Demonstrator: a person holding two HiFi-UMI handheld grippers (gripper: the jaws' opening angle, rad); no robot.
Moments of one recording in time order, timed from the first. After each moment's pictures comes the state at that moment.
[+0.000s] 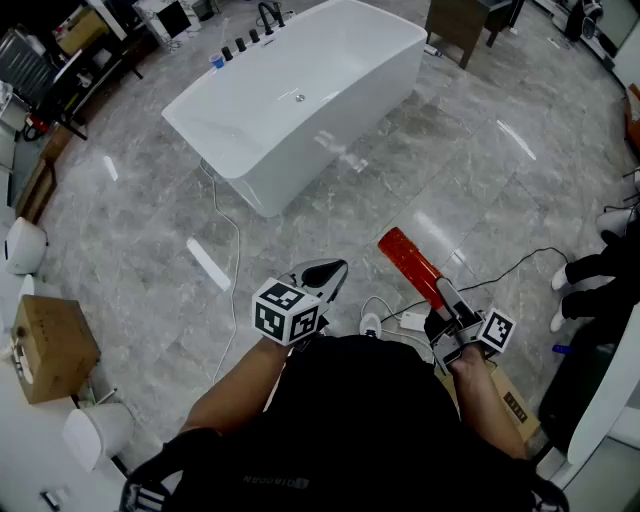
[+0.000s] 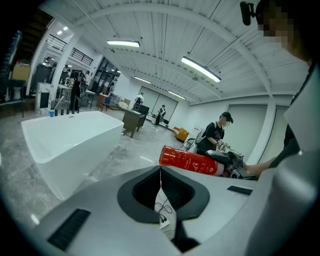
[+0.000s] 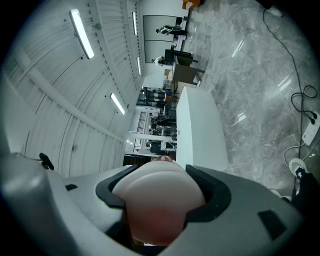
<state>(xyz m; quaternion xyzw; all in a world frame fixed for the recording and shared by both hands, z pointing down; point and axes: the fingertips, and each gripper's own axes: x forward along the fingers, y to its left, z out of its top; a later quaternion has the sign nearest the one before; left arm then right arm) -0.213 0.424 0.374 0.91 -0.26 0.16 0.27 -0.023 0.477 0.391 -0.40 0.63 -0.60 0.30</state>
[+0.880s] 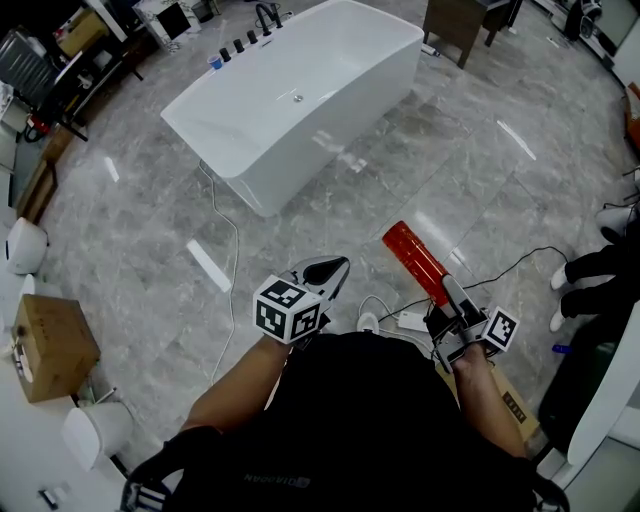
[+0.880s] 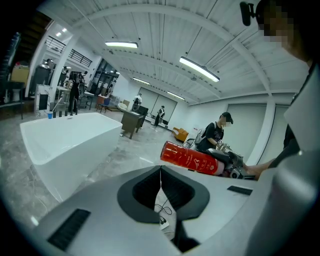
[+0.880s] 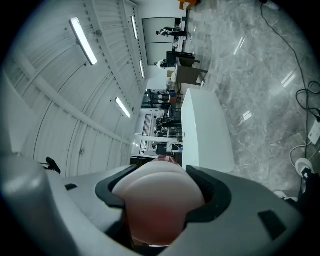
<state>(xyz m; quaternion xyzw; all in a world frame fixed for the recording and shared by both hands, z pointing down) -0.193 0.433 0.369 0.92 -0.26 0.16 0.26 -0.001 0.486 0.382 -0.38 0.64 -0.58 0.33</state>
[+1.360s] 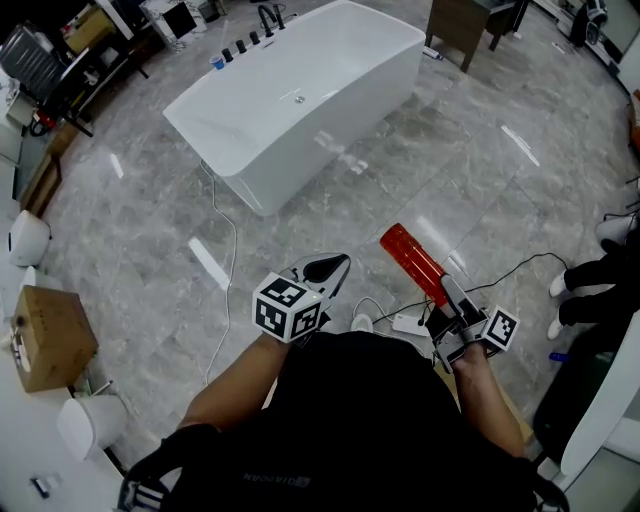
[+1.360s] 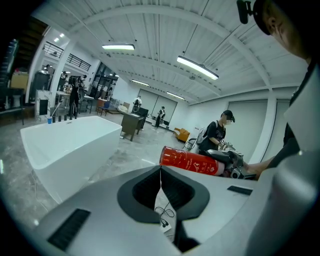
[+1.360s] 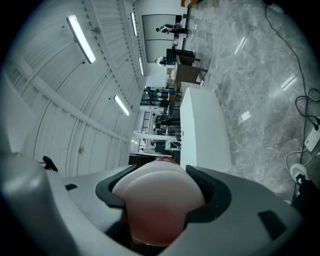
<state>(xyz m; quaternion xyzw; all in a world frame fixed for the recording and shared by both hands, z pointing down) -0.156 0.439 0.361 0.92 -0.27 0.16 0.24 0.034 0.490 0.384 -0.37 0.64 -0.59 0.32</state>
